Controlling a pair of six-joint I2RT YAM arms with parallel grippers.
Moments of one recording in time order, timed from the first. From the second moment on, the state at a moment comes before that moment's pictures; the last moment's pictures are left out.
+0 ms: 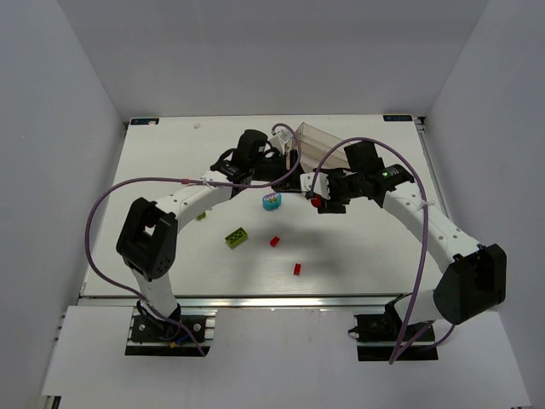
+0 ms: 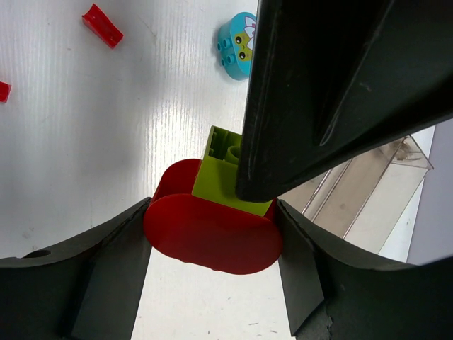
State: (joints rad) left arm -0.61 1.79 1.38 -0.08 0.68 -0.68; right arm 0.46 1.40 1.22 -0.73 -0.54 -1.25
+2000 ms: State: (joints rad) left arm -0.59 1.83 1.44 -0.14 0.76 -0.65; right arm 0.45 1.40 1.19 -0.64 -0.55 -1.21
